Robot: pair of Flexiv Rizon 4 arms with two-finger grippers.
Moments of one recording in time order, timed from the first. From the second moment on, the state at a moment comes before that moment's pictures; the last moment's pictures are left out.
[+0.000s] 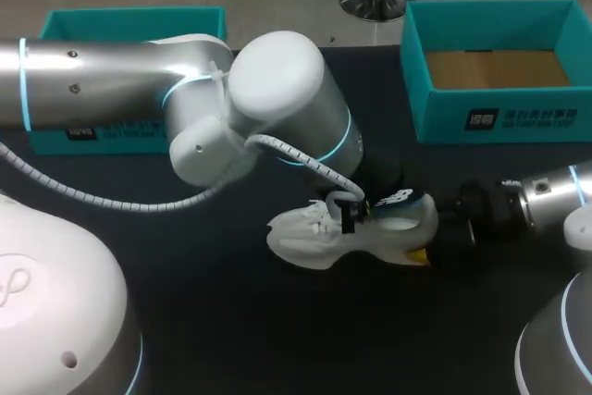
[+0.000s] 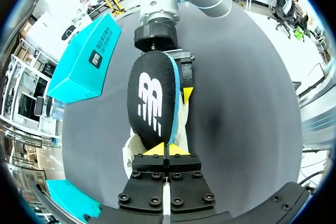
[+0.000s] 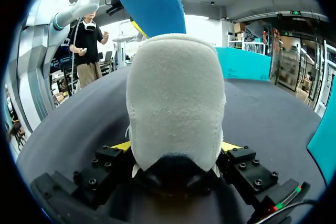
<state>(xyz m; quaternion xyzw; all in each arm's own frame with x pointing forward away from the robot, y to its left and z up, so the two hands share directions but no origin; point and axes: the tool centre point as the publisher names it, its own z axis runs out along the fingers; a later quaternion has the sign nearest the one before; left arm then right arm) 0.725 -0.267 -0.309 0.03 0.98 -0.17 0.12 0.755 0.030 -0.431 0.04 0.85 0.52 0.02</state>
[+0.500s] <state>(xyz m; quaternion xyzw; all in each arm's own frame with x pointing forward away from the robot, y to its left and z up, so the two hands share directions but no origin) 0.701 -0.293 -0.307 0.06 0.97 -0.18 0.12 0.755 0.029 -0.430 0.04 0.85 0.52 0.02</state>
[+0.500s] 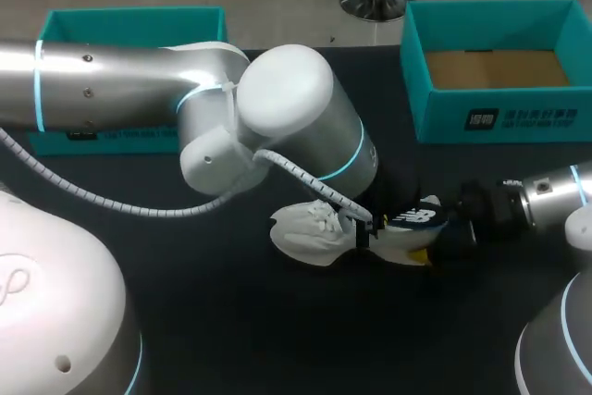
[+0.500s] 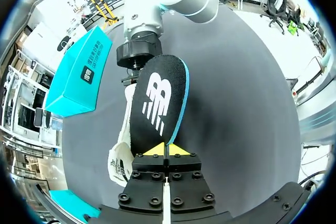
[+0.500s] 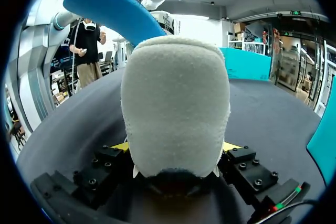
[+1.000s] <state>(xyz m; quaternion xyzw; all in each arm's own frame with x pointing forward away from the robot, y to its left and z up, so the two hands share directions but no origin) 0.704 -0.324 -0.307 0.04 0.97 -0.18 0.14 0.755 0.030 -0.431 0.04 0.85 0.52 0.02</state>
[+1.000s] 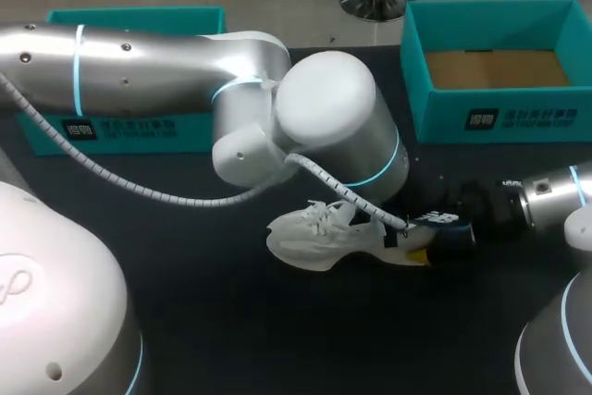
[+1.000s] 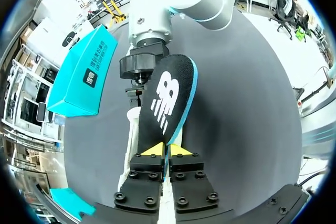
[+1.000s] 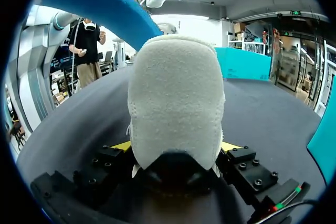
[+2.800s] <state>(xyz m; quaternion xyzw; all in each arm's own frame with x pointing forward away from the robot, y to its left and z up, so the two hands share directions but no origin) 0.747 -0.349 -0.198 -0.10 0.93 -0.35 0.02 0.755 0.030 -0.431 0.04 0.85 0.52 0.02</state>
